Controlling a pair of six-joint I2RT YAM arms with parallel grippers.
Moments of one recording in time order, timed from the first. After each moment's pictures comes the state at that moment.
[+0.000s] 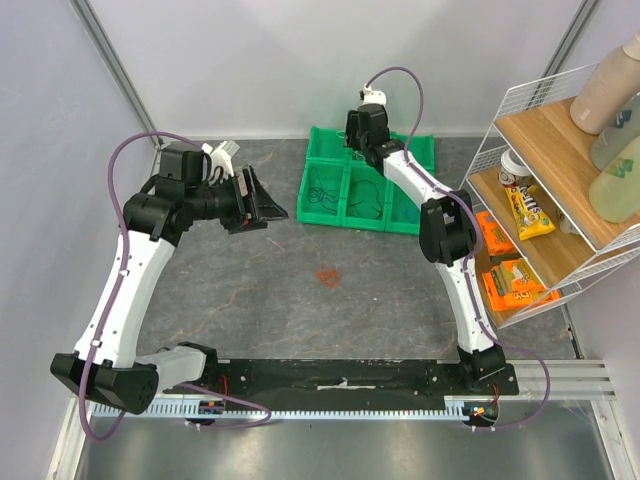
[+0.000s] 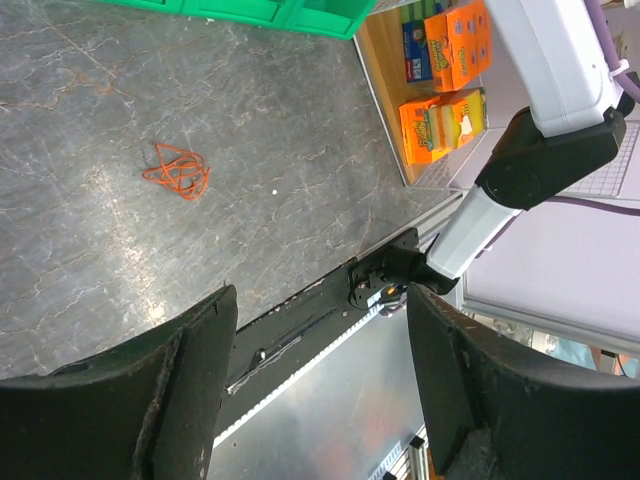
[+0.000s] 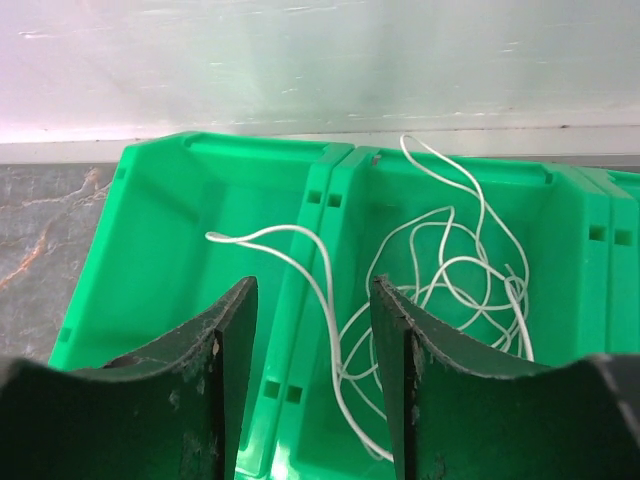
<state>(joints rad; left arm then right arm) -0.25 1.20 1.43 -0.95 0.60 -0.55 0.40 2.50 2.25 -0.16 0.22 0.29</state>
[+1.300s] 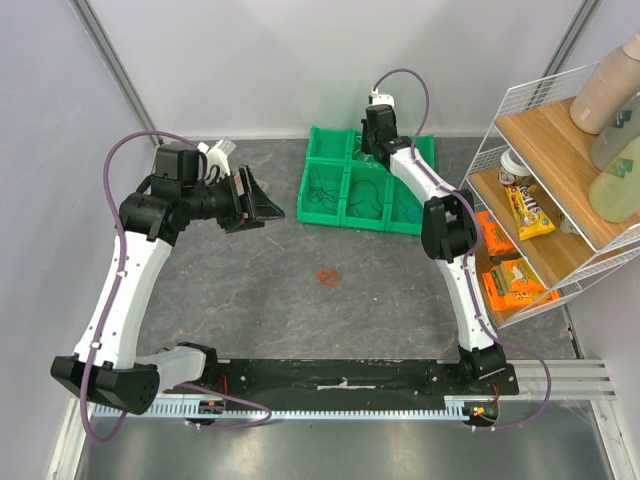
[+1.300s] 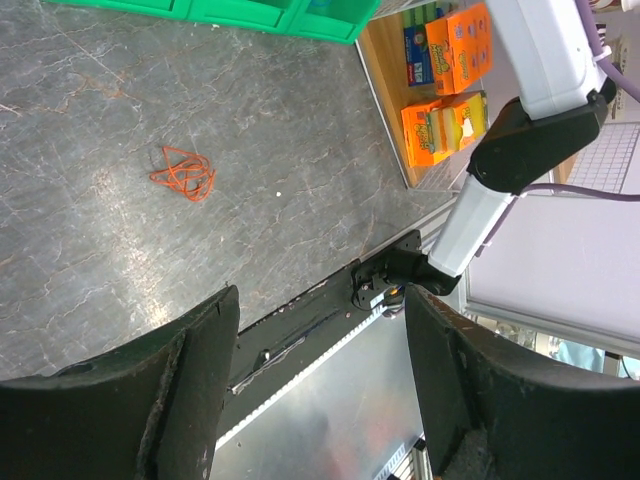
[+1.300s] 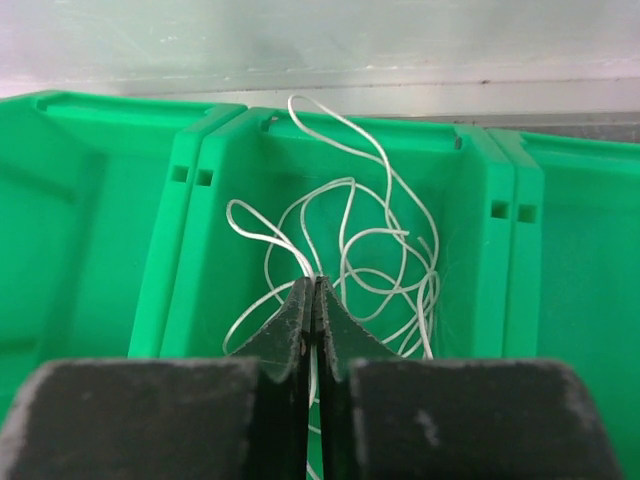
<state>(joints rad) -0.22 1.20 1.45 -0.97 0.61 -0.53 0.34 2.56 2.33 -0.30 0.25 0.24</state>
